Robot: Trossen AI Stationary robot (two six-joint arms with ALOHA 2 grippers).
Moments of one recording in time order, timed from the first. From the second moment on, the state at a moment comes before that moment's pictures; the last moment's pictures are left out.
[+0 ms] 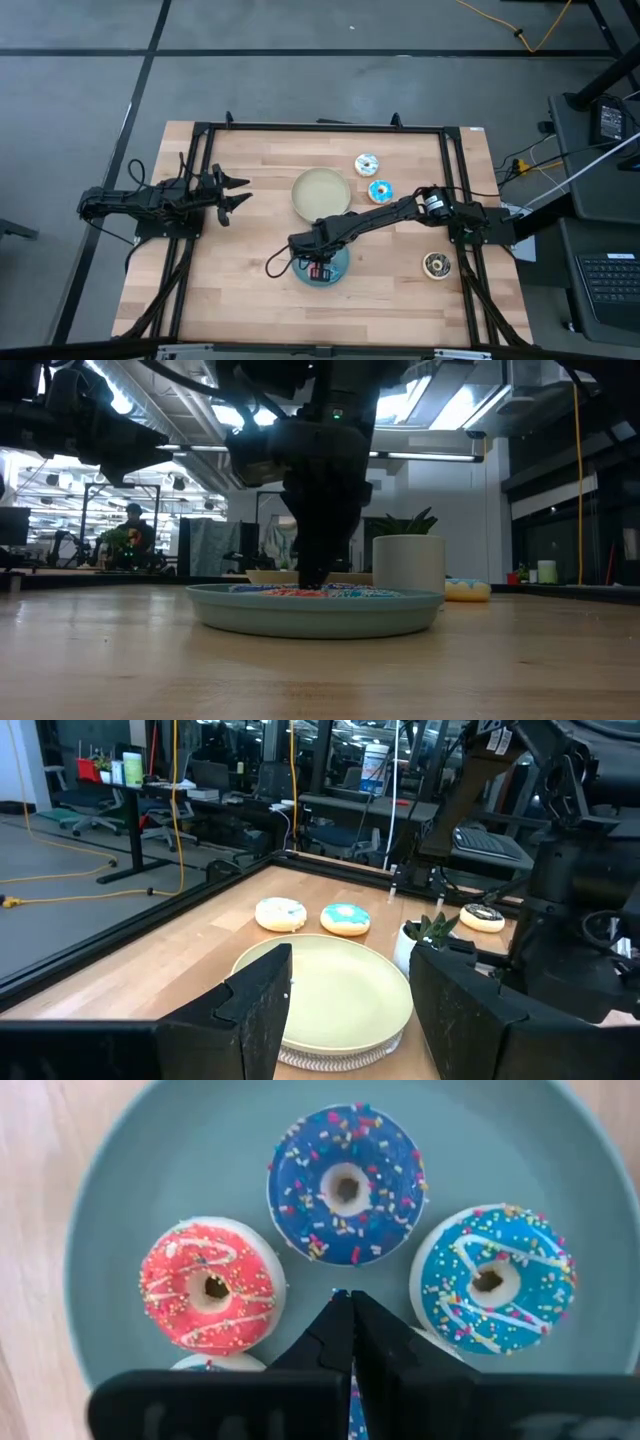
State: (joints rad) left arm -0.02 0.00 0.07 -0.08 -0.33 -0.16; right arm 0.23 2.31 1.89 -0.93 -0.02 0.31
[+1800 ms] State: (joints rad) left arm -0.02 0.00 0.07 -0.08 -0.33 -0.16; right arm 0.23 2.31 2.11 -1.18 0.16 0.36
